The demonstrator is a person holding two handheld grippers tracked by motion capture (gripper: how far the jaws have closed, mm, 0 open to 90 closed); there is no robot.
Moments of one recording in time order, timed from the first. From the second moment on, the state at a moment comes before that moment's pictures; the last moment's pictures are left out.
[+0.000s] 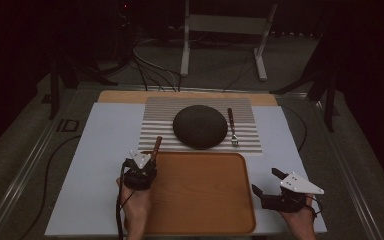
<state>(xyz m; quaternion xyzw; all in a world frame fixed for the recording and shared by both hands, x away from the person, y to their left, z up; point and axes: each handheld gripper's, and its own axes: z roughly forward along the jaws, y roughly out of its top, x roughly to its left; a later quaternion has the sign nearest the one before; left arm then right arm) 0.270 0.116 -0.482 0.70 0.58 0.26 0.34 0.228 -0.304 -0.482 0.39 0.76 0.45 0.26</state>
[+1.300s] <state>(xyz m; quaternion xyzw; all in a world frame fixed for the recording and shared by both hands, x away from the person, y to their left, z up) 0.238 0.142 -0.507 0.67 0.63 0.26 0.30 0.229 -0.303 -0.483 0.39 0.77 0.44 0.26</state>
